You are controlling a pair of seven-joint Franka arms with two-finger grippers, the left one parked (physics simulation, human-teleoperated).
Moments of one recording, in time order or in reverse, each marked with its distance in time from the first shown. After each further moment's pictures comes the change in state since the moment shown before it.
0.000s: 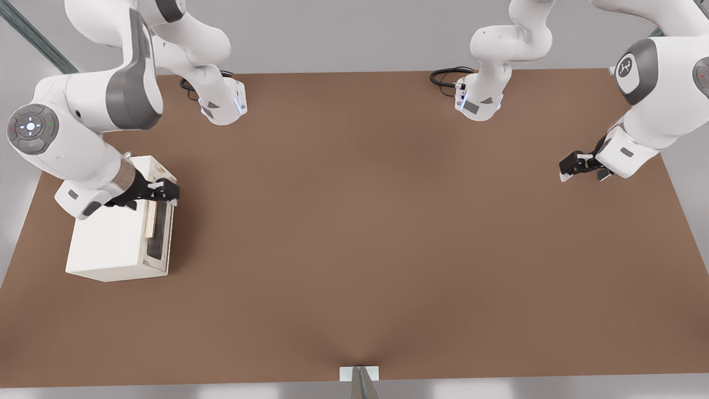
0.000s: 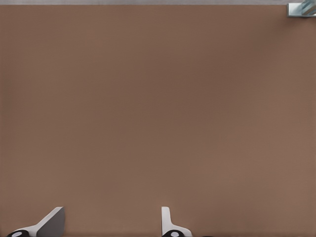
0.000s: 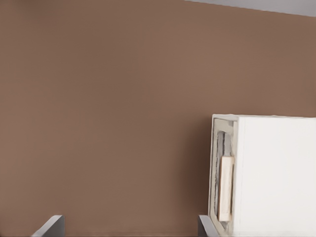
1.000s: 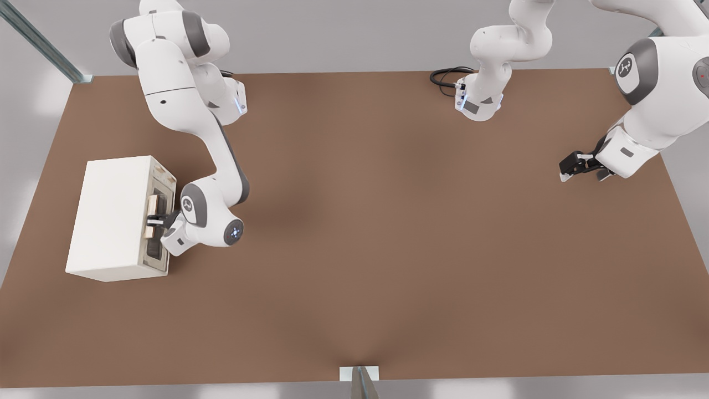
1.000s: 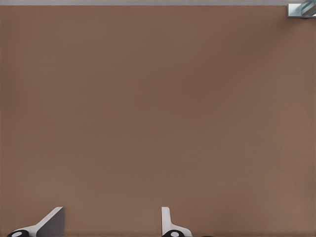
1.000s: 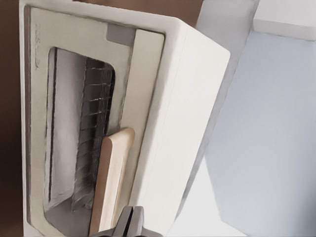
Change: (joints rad) arm 0.221 0.277 -0.102 -0.489 -0.866 0.043 0.443
